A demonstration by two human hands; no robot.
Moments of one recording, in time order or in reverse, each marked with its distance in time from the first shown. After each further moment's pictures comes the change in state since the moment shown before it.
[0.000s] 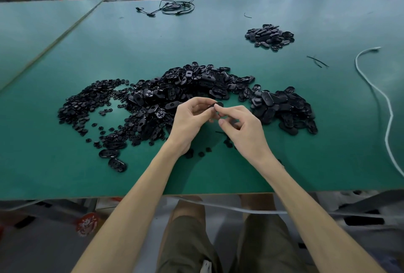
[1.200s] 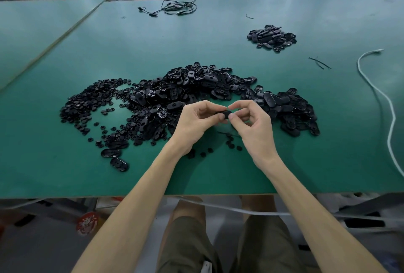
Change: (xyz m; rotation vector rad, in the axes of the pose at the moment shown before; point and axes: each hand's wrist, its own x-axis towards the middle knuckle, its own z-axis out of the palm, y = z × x) left_hand -0.005 0.008 0.003 0.053 -0.101 0.006; right_hand 0.000 0.002 -0.005 0.170 0.138 0.095
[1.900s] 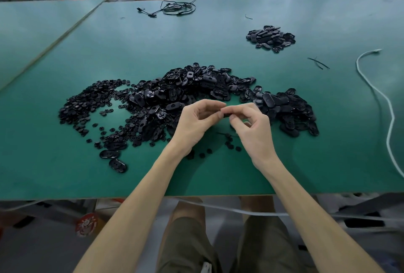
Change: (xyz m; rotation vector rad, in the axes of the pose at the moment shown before) left_hand -0.001 0.001 0.003 0.043 0.026 0.033; right_hand -0.001 -0.005 0.001 -0.016 0.006 -0.044
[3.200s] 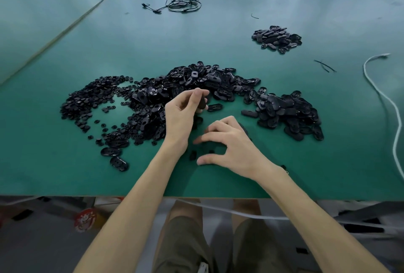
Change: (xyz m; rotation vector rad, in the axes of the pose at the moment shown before) left_hand 0.001 0.006 -0.014 -0.112 0.380 0.026; right_hand -0.009 0.004 0.015 -0.497 -0.585 -0.277
